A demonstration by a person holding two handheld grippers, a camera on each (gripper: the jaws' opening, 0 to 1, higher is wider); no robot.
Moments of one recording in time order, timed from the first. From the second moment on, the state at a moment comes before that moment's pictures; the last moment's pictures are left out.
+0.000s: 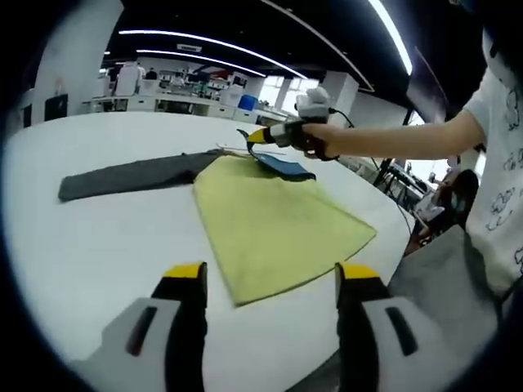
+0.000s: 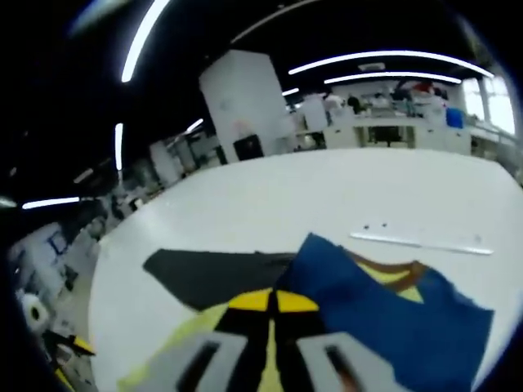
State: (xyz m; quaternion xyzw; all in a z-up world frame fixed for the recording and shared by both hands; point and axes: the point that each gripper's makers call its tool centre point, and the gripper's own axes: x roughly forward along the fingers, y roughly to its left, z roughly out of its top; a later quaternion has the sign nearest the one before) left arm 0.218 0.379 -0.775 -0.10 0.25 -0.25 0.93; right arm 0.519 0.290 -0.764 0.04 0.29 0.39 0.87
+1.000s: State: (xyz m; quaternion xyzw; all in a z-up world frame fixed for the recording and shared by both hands) left arm 0.217 0.371 -0.782 -0.13 0.26 -0.24 0.93; right arm 0.514 0.343 -0.800 0.04 0.32 0.42 0.85
